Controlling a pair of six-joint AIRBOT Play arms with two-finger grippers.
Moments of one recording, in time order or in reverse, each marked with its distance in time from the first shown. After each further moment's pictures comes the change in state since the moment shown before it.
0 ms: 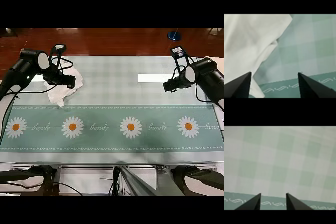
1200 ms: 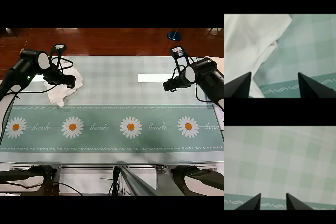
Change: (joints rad) left arm 0.001 -0.002 0.000 0.006 0.016 0.001; right arm 0.000 0.000 0.000 0.000 -0.014 0.000
